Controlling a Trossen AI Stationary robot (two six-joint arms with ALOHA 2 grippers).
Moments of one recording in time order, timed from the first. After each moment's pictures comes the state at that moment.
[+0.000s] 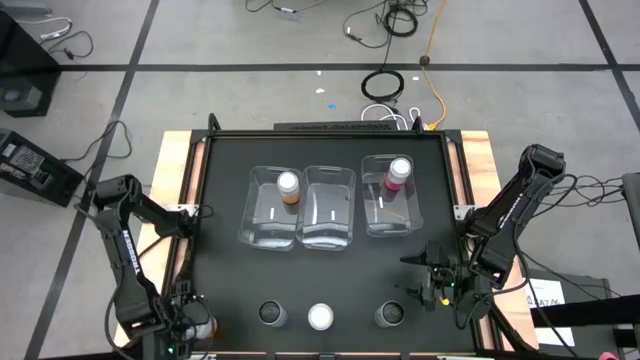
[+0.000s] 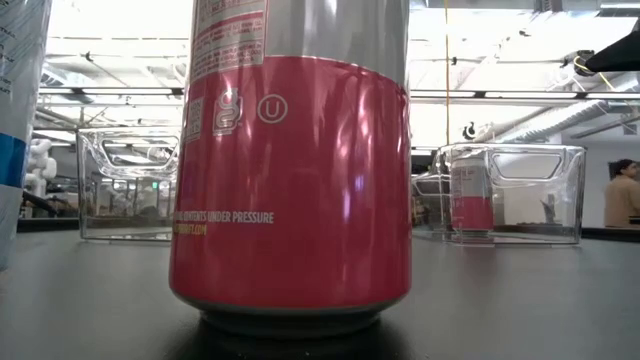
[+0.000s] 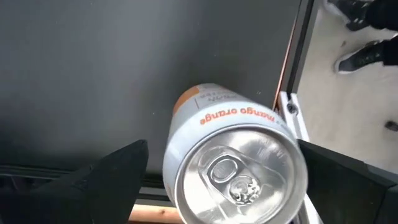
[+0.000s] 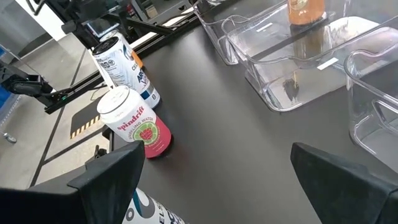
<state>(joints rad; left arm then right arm) -1.24 1.56 1.17 -1.01 -0.08 -1.41 1.03 1.18 0.68 -0.32 0.97 1.26</state>
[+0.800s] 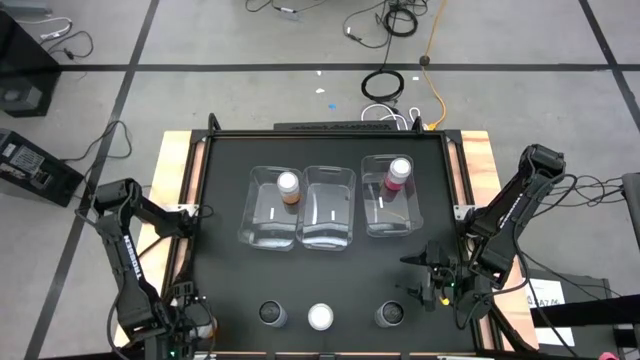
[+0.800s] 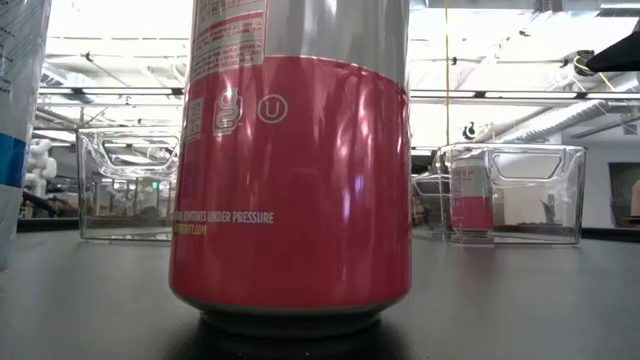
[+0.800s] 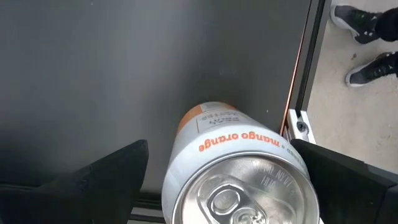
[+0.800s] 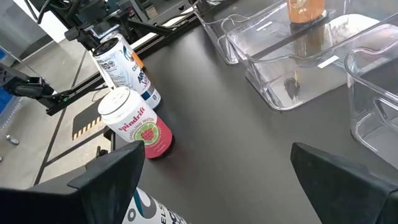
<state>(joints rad) -1.24 1.59 1.17 -1.00 -0.15 -1.40 1.03 1.18 0.68 -0.32 0.97 1.27</state>
